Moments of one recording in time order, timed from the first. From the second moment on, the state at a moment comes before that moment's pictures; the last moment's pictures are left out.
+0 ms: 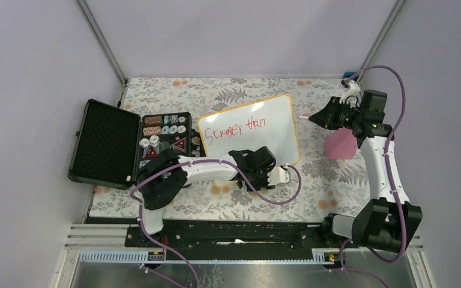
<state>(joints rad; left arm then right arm) -1.09 1.88 1.25 -0.44 0.15 0.46 -0.19 1.25 1.10 -0.46 -0.77 0.13</state>
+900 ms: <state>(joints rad) -1.09 1.80 1.18 -0.47 0.20 0.42 -0.19 1.25 1.10 -0.46 -0.80 0.13</state>
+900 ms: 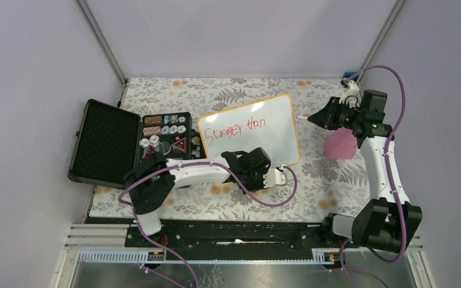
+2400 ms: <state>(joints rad) -0.73 1.31 1.28 -0.76 0.49 0.40 0.26 1.29 1.09 -0.59 -1.19 0.09</state>
